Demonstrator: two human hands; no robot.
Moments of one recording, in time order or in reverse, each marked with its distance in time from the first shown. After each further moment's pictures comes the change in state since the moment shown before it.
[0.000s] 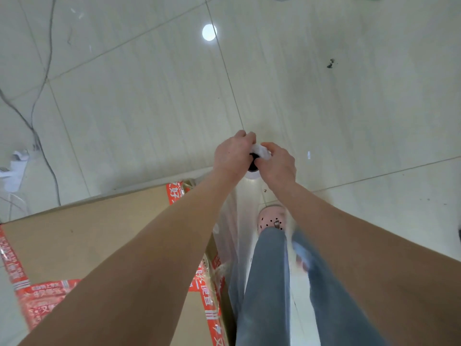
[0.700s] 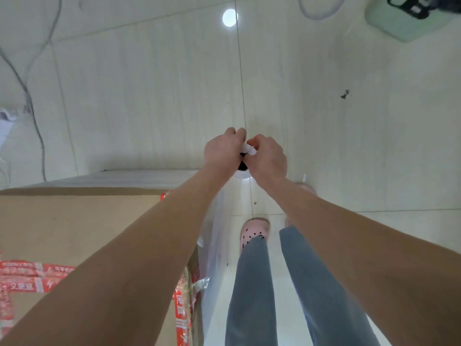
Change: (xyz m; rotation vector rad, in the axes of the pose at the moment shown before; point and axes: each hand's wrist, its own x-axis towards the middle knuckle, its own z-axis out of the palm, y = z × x) left_hand 0.038 -0.017 -0.035 0.014 -0.008 -0.203; right_hand 0.053 -0.059 0.005 -0.376 -0.055 -0.219
